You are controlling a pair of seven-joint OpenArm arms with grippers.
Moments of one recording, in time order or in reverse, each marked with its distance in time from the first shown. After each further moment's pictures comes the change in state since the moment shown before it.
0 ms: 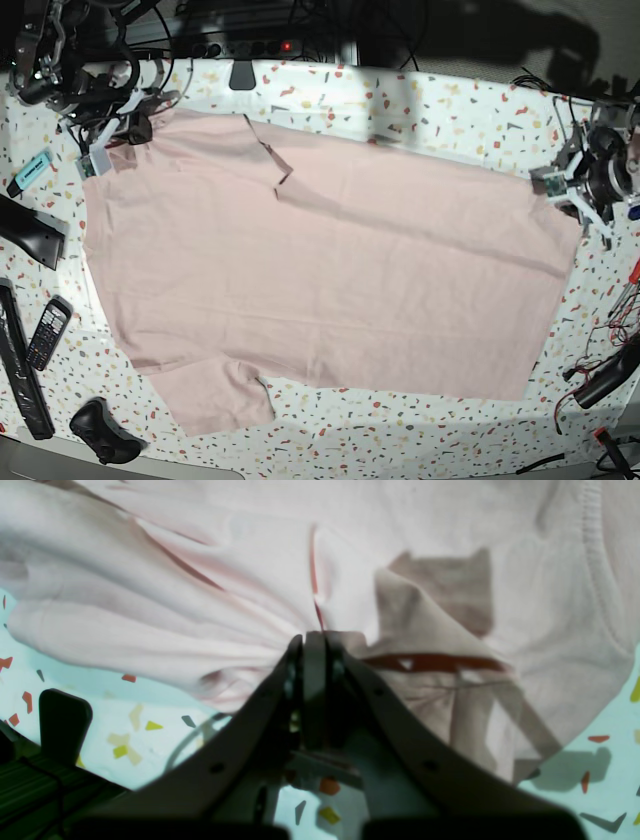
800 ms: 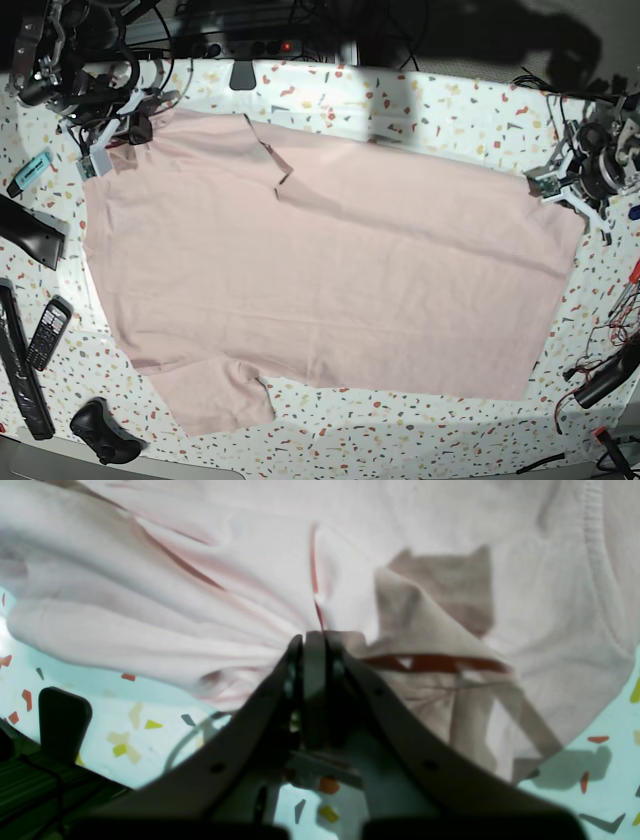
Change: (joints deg) left arm -0.3 -2.9 6.1 -1.4 -12.0 1.6 9.1; right arm 0.0 0.0 0.0 0.0 0.0 0.0 -1.4
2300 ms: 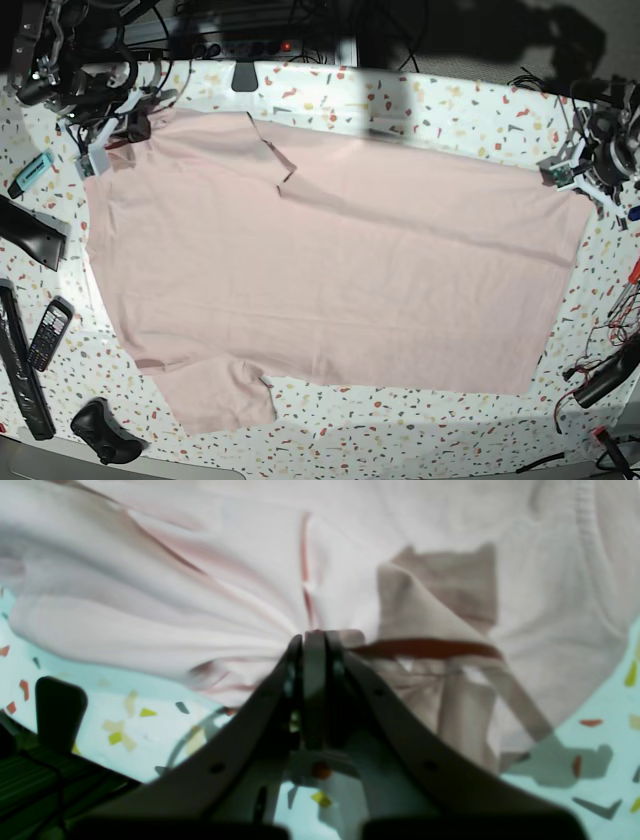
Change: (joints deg) left arm 4.2 -1.3 -0.3 0.2 -0.2 6.2 1.9; right arm 0.0 -0.1 1.3 0.3 0.4 0.0 -1.7
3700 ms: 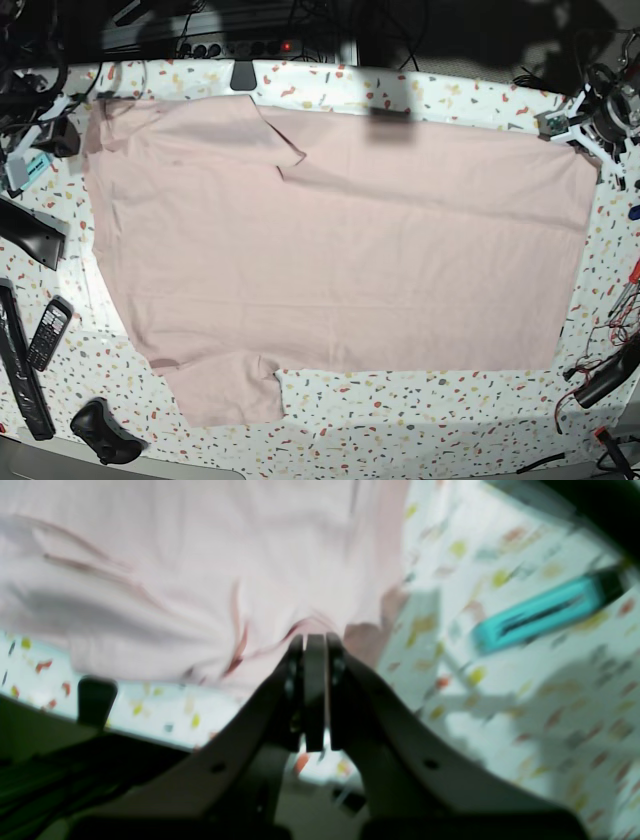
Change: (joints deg) left arm 12.6 -4.3 -0.3 11.4 -0.9 1.6 8.5; right arm -8.0 11.4 12.3 15.6 18.4 -0.3 -5.1
